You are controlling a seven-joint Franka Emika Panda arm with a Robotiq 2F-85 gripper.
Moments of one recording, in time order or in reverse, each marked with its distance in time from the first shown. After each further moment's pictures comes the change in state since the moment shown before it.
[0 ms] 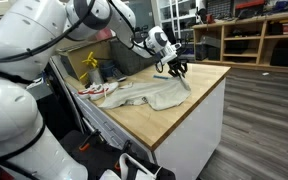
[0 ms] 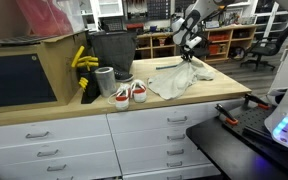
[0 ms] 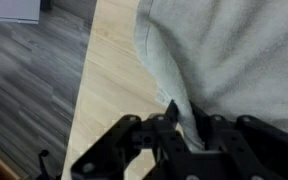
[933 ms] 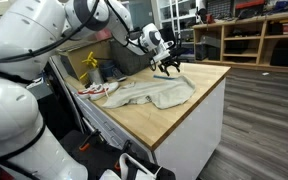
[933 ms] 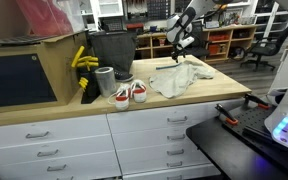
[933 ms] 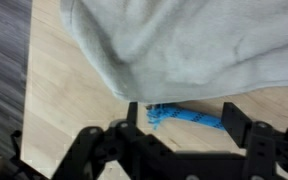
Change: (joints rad) arm 0.014 -0.016 0.076 0.023 0.074 0.053 -0.031
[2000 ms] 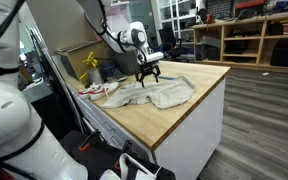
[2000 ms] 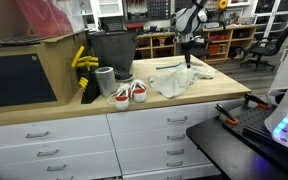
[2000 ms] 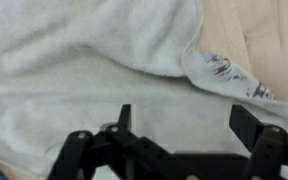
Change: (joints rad) arm -0.160 -0.463 0.246 -0.703 0.066 0.008 -0.826
